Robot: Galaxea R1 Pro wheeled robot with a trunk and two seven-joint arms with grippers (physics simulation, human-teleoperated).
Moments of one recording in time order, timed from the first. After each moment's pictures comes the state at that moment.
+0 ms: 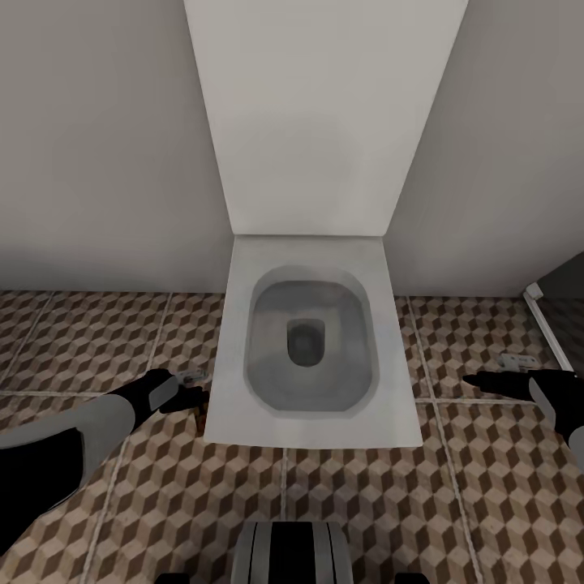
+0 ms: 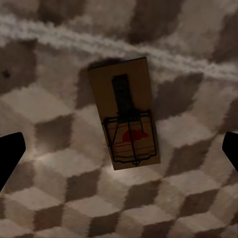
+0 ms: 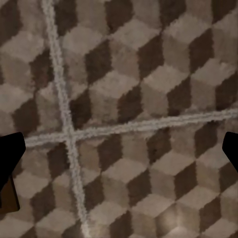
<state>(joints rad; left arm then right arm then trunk) -1.16 0.14 -1.47 -0.12 1.67 0.50 0.08 -0.99 -0.49 -0.10 -0.42 0.01 0.49 0.37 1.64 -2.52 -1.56</state>
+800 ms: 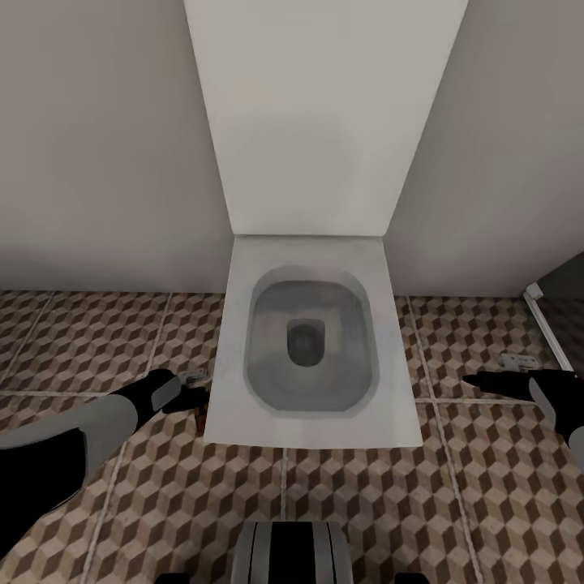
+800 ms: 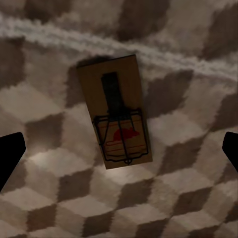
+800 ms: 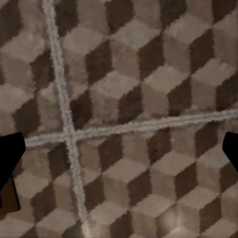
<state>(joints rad) -1.16 0.13 -1.47 -0.12 1.67 0.50 0.08 -0.99 -0.49 -0.10 -0.42 0.01 0.49 0.38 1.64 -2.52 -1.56</state>
